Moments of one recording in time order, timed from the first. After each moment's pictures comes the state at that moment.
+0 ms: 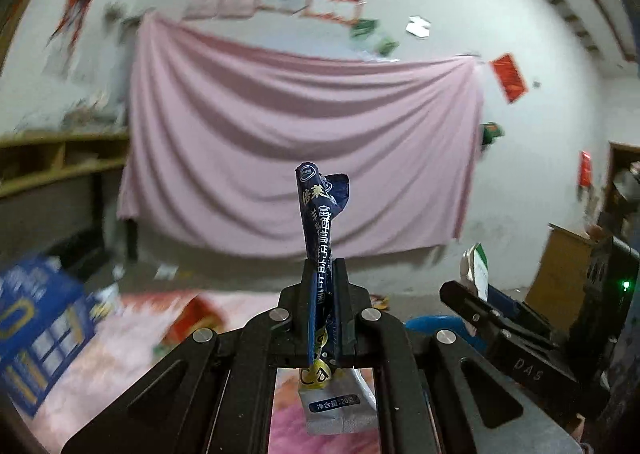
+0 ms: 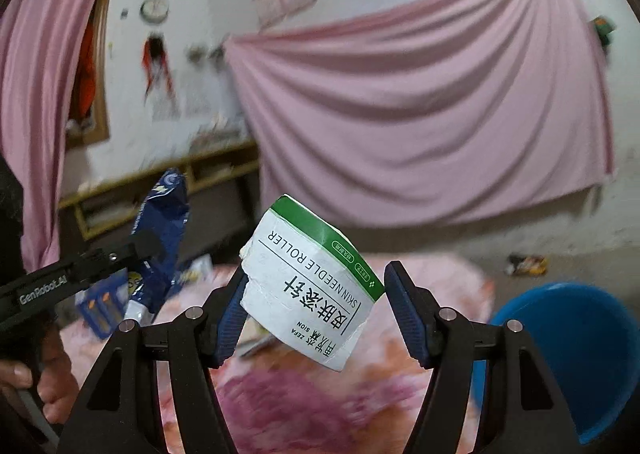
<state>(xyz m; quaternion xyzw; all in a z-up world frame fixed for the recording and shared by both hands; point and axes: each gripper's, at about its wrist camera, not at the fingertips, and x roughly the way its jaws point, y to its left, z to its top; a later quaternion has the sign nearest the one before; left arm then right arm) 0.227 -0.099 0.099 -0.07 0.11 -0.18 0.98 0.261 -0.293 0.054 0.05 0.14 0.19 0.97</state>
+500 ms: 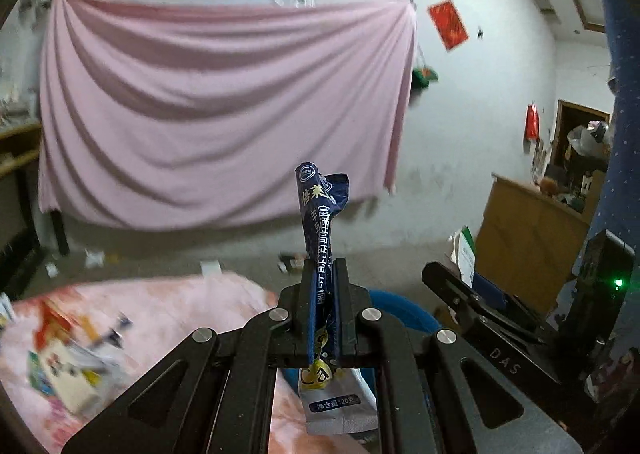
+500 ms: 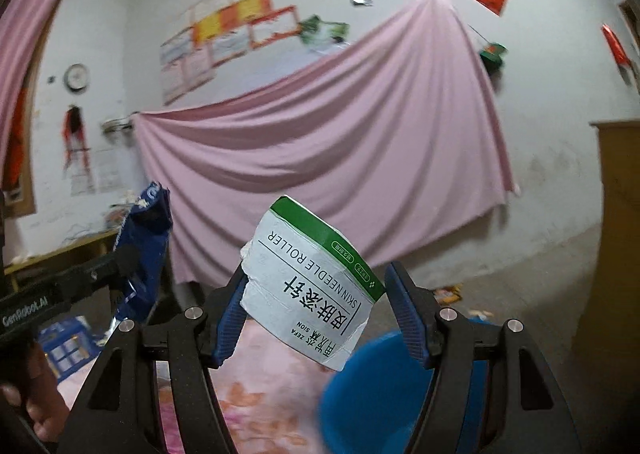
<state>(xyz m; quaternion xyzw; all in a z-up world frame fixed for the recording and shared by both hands) 0.294 -0.260 0.094 -0.03 0.22 -0.29 0.93 0.251 -0.426 0.060 0.11 0.10 0.03 0.99</state>
